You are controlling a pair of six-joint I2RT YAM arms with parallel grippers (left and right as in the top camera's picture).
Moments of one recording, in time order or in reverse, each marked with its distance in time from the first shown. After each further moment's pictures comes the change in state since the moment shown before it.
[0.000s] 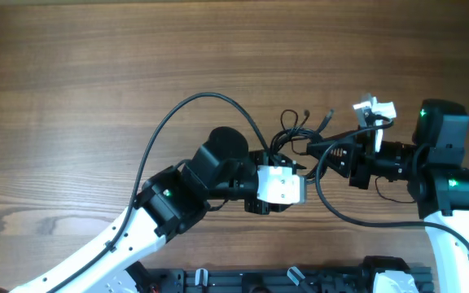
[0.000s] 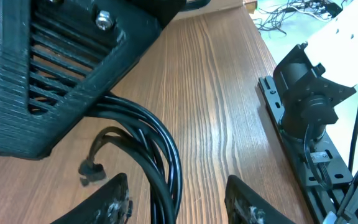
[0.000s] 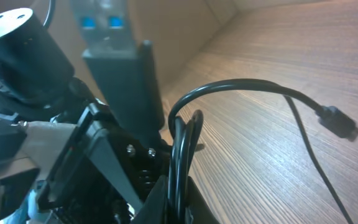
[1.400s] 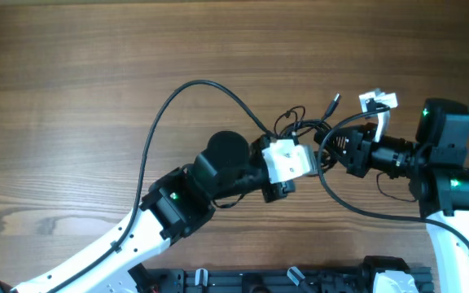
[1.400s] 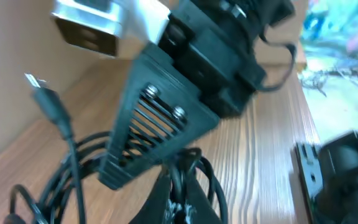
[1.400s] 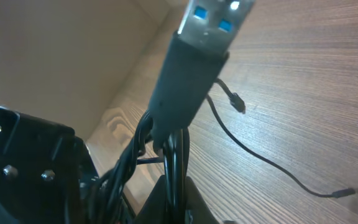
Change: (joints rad) left arm -0.039 0.011 -0.010 0.264 -0.192 -0.342; right arm -0.006 0.000 0.009 -0.003 0.258 0.172
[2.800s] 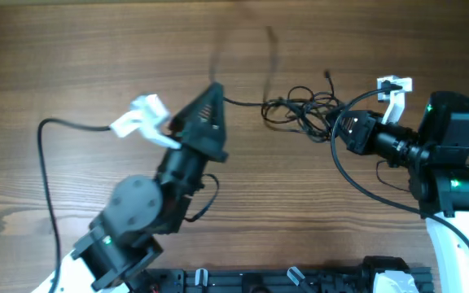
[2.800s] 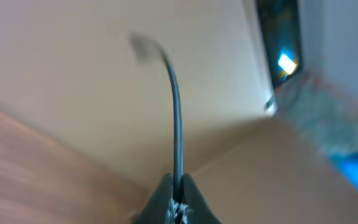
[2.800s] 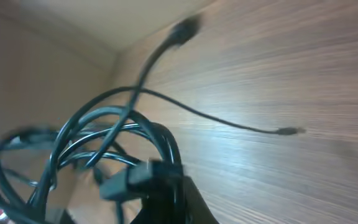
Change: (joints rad) left arm 0.003 -0.336 -0.013 0.134 -0.887 -1.162; right arm 0.014 -0.001 0.018 0.132 0.274 0.344
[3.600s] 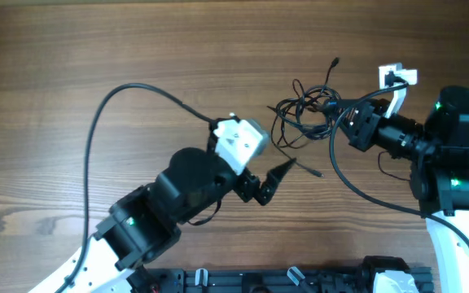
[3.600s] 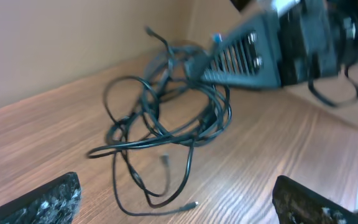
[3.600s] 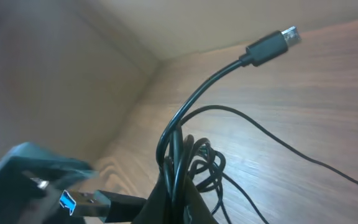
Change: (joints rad) left arm 0.006 0.133 0.022 -0.377 0.541 0.815; right arm -0.006 0.003 -0.003 0.214 -0.189 -0.036
